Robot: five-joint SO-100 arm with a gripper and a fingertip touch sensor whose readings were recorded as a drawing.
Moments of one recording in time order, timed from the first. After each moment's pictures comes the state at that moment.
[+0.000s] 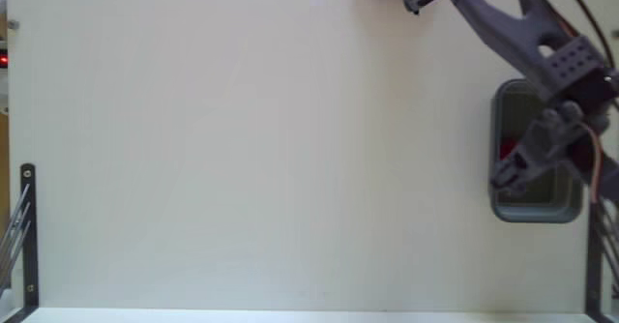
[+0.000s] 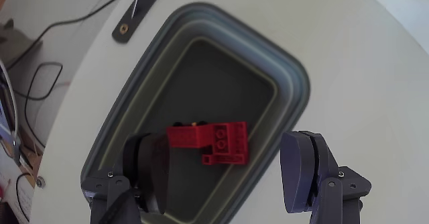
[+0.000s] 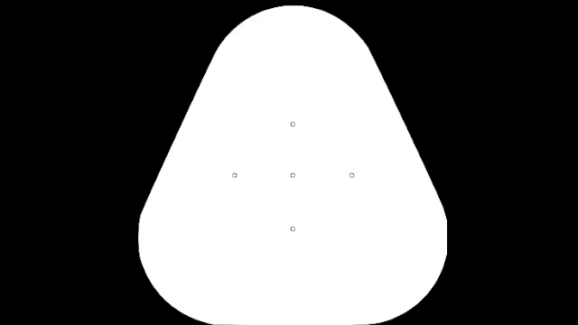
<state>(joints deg) -33.8 92.5 70.4 81.8 -0.2</state>
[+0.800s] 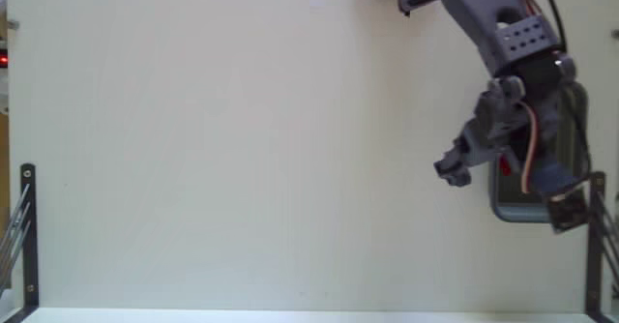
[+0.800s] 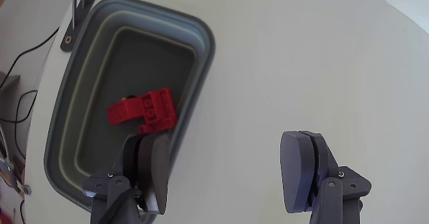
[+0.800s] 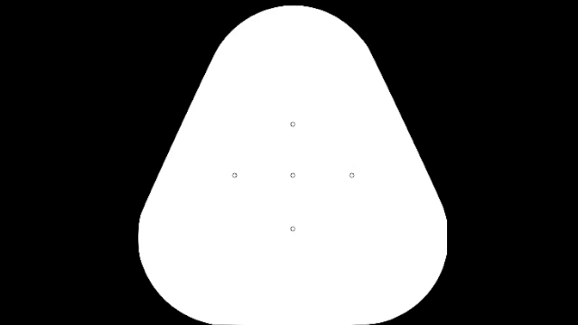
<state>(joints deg) -21.4 110.7 87.1 81.8 -0.2</state>
